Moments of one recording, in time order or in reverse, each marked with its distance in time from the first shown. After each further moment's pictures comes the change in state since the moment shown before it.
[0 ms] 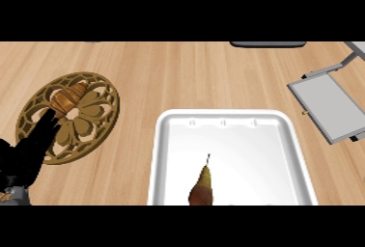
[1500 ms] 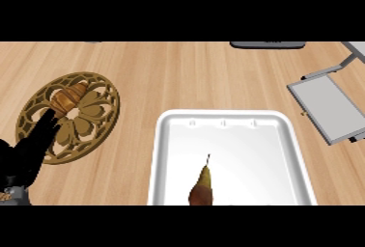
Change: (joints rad) left arm -0.004 -0.022 0.034 0.002 -0.027 -0.033 0.000; right arm 0.208 -0.189 -0.158 0.164 -0.274 -0.384 -0.026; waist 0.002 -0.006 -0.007
